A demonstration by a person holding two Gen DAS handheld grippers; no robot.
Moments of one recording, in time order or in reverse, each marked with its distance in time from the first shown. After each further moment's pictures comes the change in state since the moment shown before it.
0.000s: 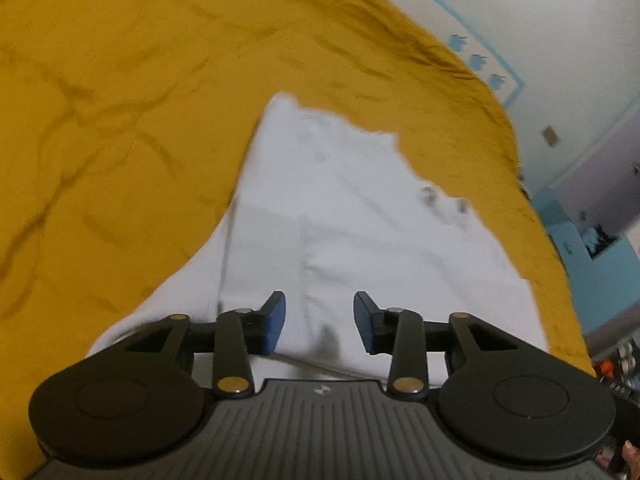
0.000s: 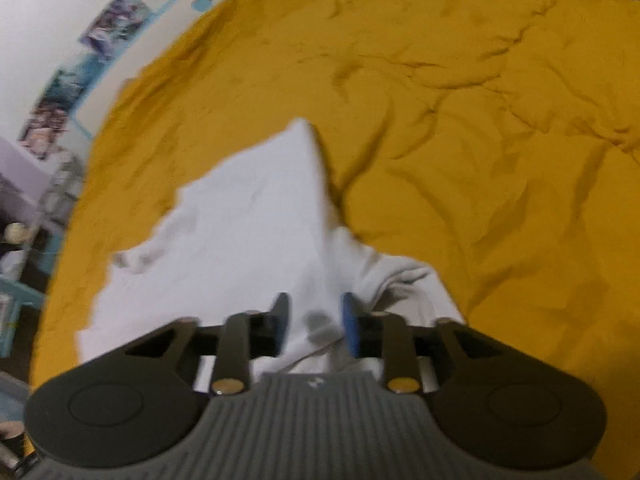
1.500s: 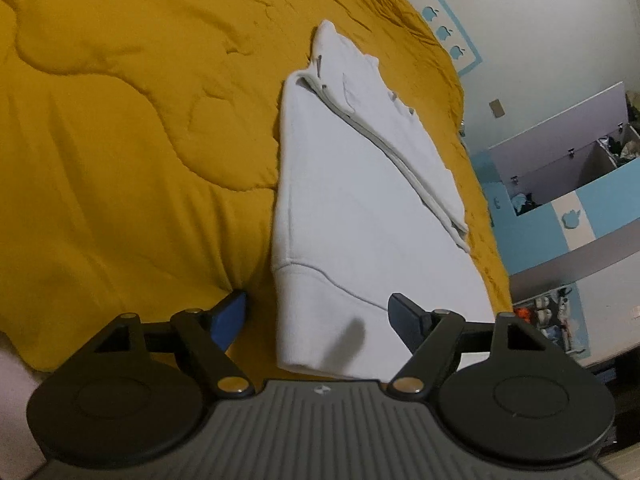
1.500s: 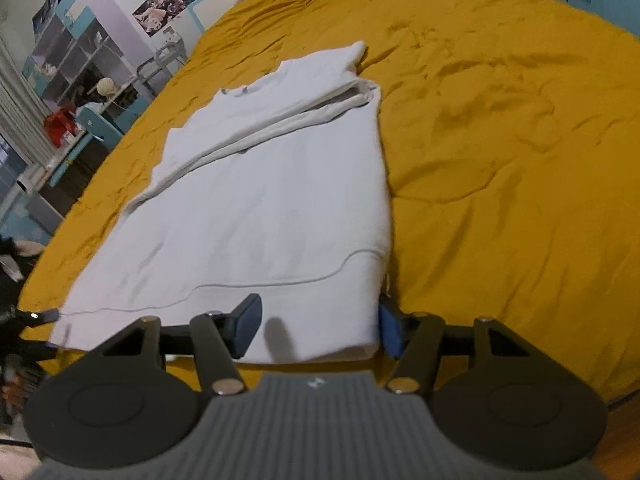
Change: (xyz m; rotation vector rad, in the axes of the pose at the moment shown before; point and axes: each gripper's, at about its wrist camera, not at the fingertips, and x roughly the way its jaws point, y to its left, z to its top) left arm -0.188 0.109 -0.146 -0.143 0.193 -0.224; right arm -0.218 -0.108 -0.164 -0.330 0.197 0.139
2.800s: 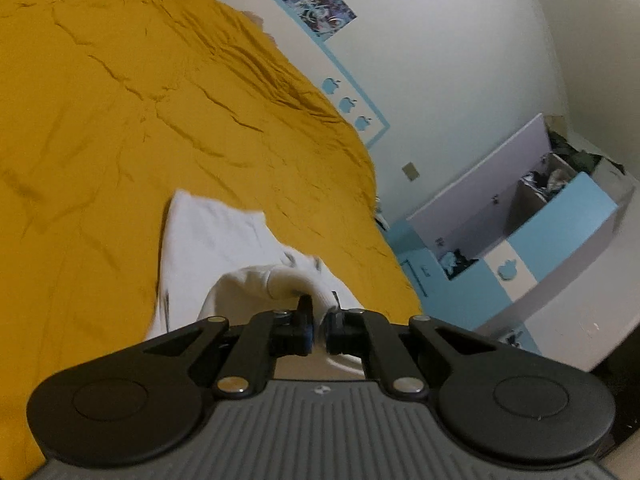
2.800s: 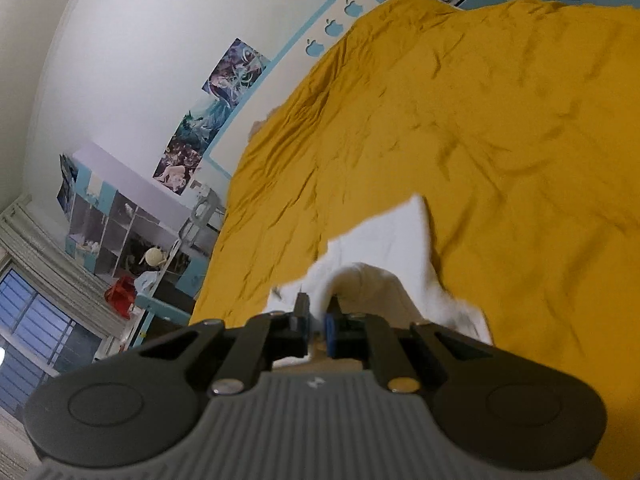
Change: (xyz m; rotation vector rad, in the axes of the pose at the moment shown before) left arm 0.102 -0.086 0.221 0.175 -0.239 -0.224; right arm 0.108 -0.008 0.265 0.306 -0.321 0.205
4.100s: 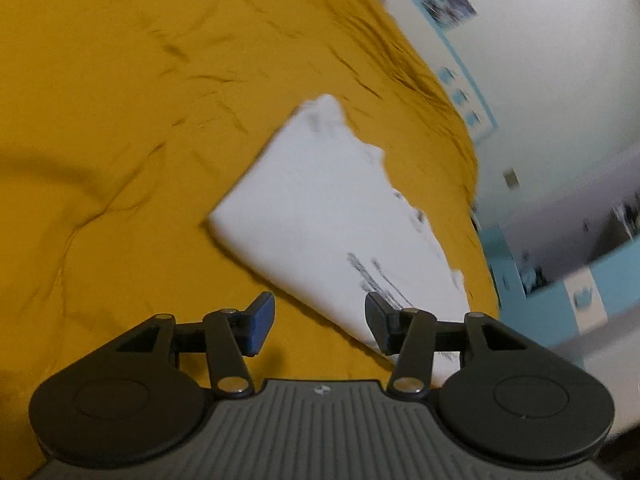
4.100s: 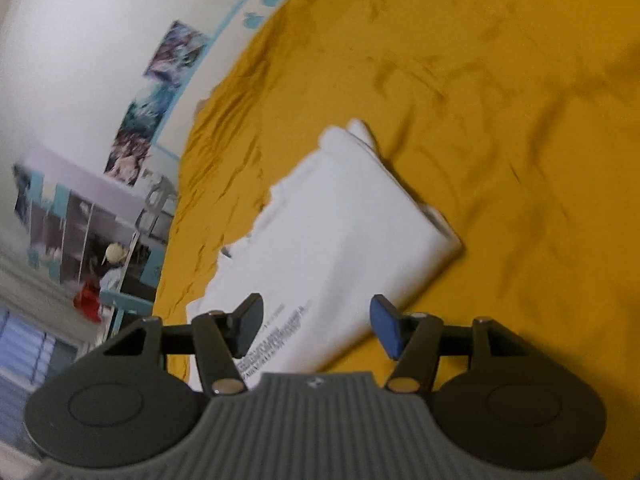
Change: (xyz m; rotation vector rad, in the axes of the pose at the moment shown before) left arm -0.048 0.031 -0.120 -0.250 0.014 0.286; right arm 0.014 -0.036 -0.091 0.162 0.074 -0.124
